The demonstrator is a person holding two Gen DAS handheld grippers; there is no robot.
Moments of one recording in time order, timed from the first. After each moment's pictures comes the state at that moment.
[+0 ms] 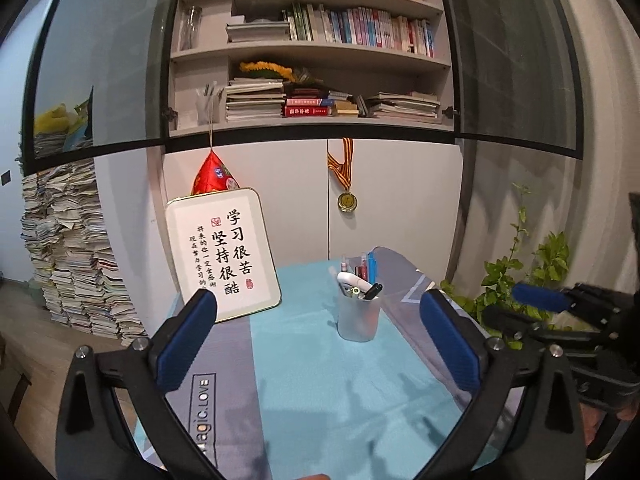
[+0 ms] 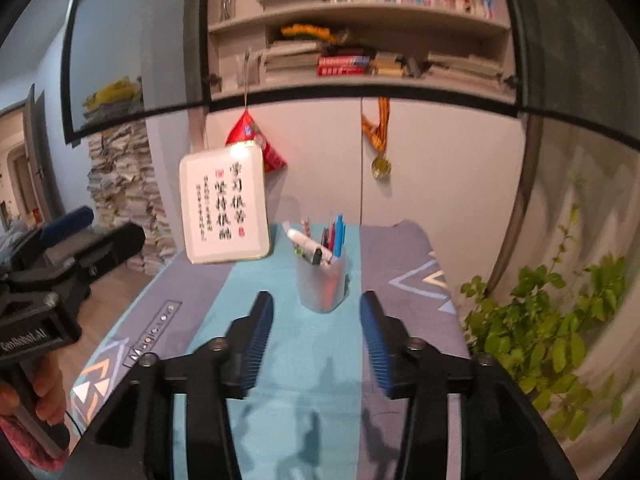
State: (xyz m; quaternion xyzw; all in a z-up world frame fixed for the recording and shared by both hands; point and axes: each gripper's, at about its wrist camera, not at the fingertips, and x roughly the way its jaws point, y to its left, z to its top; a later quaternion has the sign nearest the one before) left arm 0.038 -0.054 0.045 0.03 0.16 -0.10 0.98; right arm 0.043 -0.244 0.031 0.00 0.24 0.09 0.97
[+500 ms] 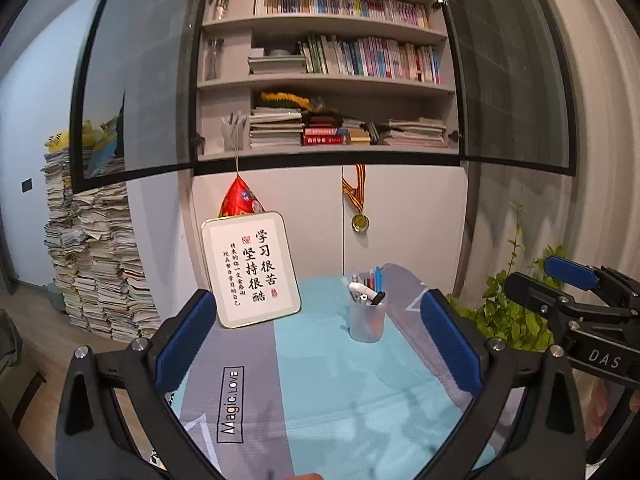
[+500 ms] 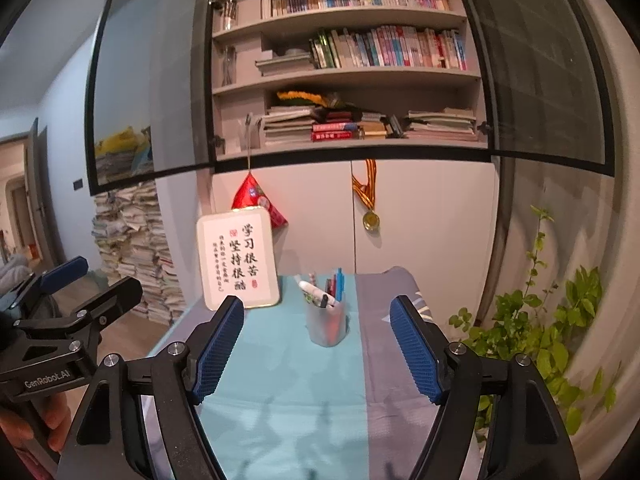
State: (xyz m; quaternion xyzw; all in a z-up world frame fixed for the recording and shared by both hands) left arm -0.030 -0.040 0.070 0.02 0.12 -0.07 0.99; right arm -0.029 -0.240 0.075 0.02 0.15 0.07 0.99
